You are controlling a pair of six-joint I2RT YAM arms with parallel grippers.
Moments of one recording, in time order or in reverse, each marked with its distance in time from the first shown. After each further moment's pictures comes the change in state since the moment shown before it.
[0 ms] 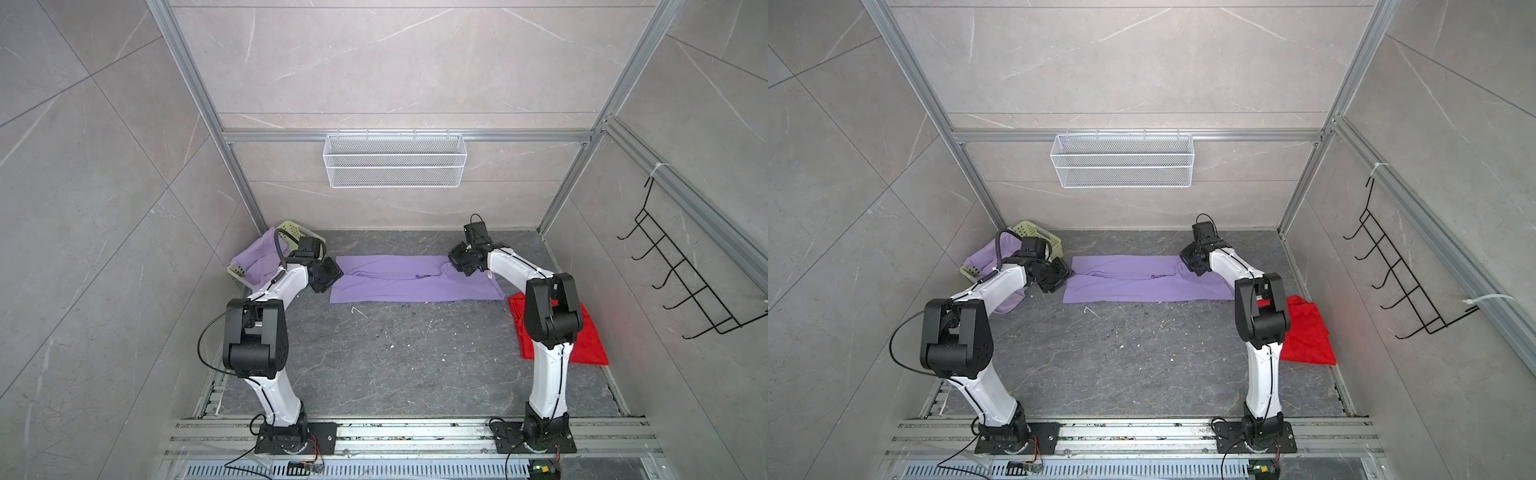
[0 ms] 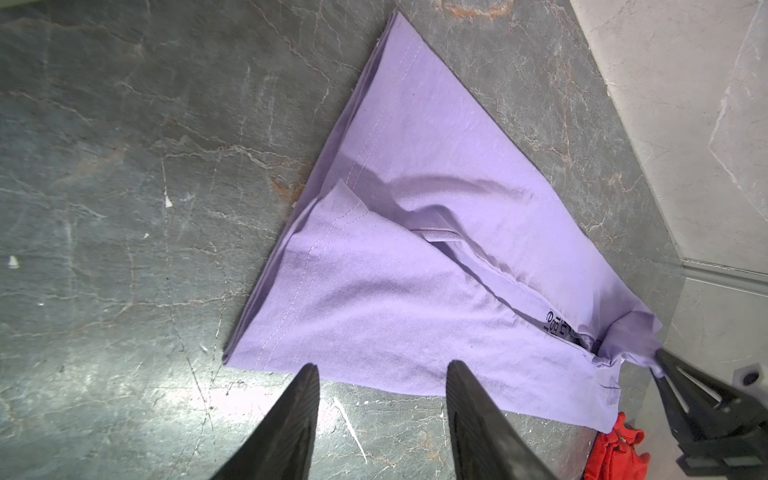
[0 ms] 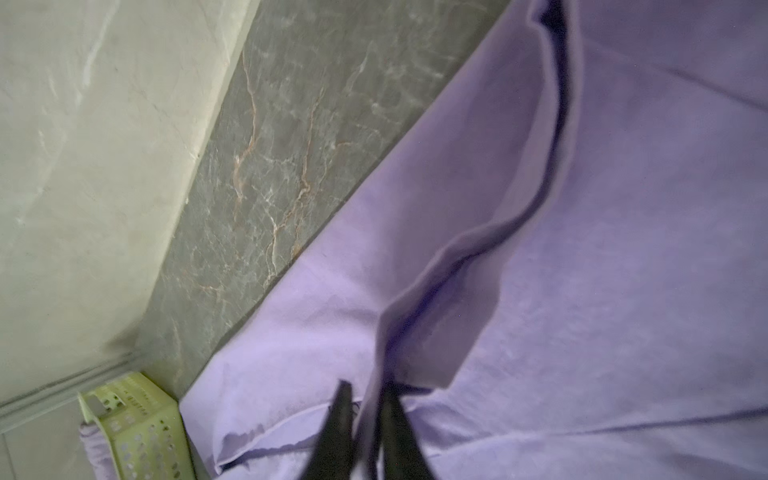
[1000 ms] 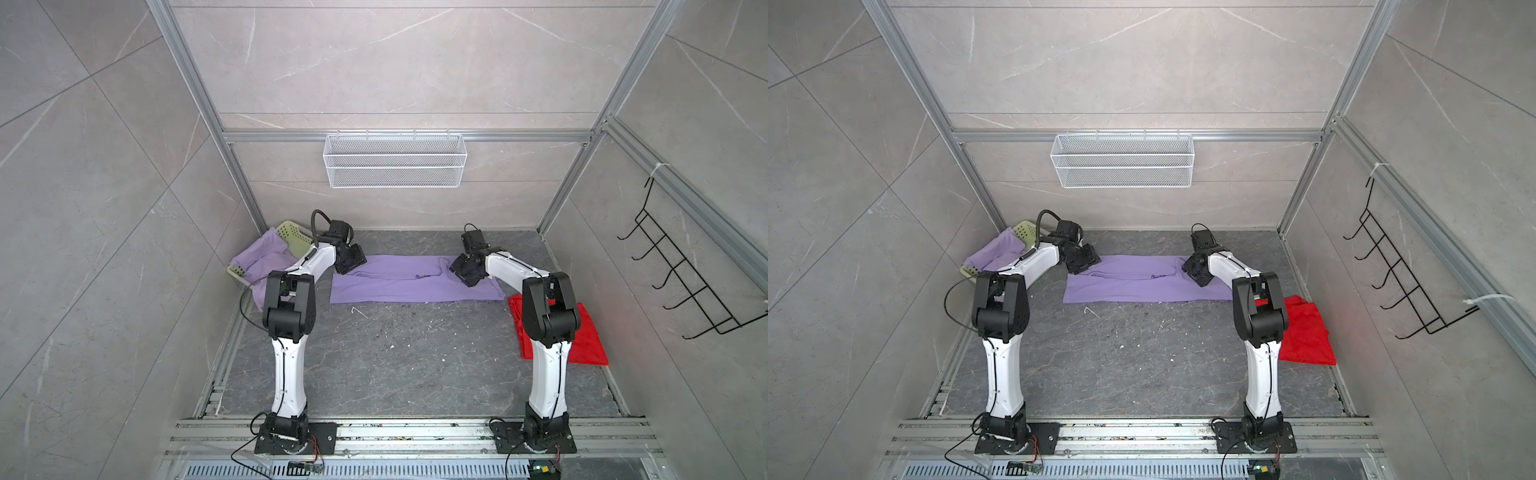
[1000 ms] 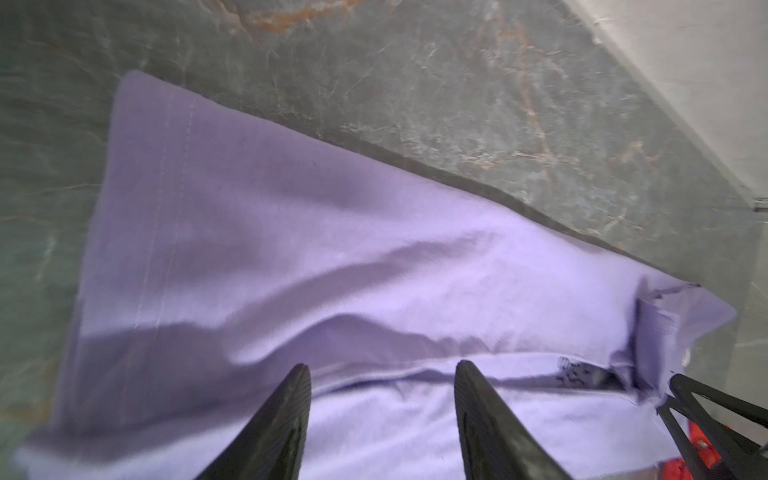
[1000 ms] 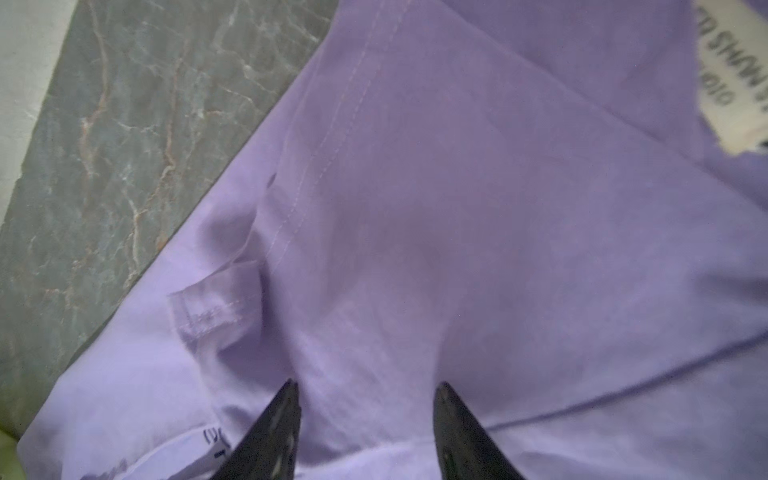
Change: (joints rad) left arm -0.124 0.431 0.499 -0.106 -0.026 0.145; right arm -0.003 0.019 -0.060 -0.109 0.109 -0.083
